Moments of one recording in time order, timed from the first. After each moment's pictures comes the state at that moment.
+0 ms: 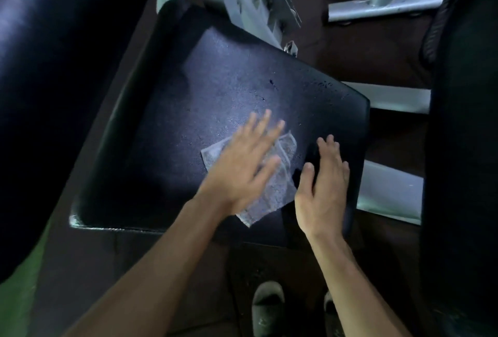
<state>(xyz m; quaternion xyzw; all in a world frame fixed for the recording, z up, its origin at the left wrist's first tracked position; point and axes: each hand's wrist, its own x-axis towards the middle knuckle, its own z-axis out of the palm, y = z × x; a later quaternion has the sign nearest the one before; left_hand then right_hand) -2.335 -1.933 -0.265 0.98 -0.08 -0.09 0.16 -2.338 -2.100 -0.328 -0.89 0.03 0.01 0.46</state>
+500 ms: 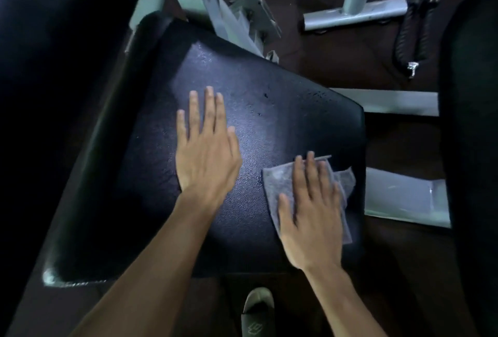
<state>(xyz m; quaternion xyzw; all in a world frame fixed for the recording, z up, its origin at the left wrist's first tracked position) -2.284 -1.891 -0.277 0.99 0.10 0.03 -0.05 -2.358 -2.074 -0.341 -0.97 -0.03 0.05 0.24</state>
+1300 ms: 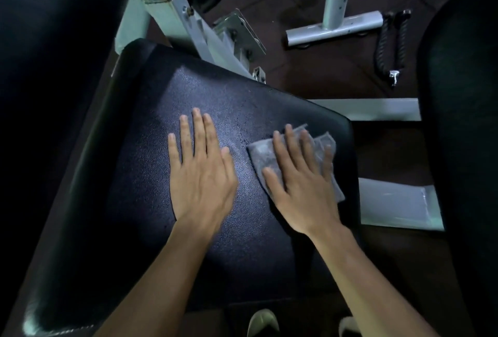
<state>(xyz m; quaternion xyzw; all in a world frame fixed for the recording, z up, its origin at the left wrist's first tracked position) -2.277 -1.898 -0.284 0.99 0.09 0.03 -0.06 -2.274 -2.075 -0.334 -0.97 -0.11 0.08 0.20</state>
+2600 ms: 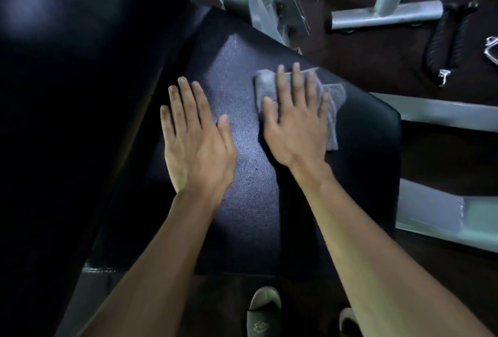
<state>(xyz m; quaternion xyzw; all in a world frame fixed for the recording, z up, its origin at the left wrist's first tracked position) -2.294 -1.850 -0.263 0.98 0.20 0.06 -0.06 -2.216 -1.979 -0.307 -0.96 -0.09 0.02 0.27</state>
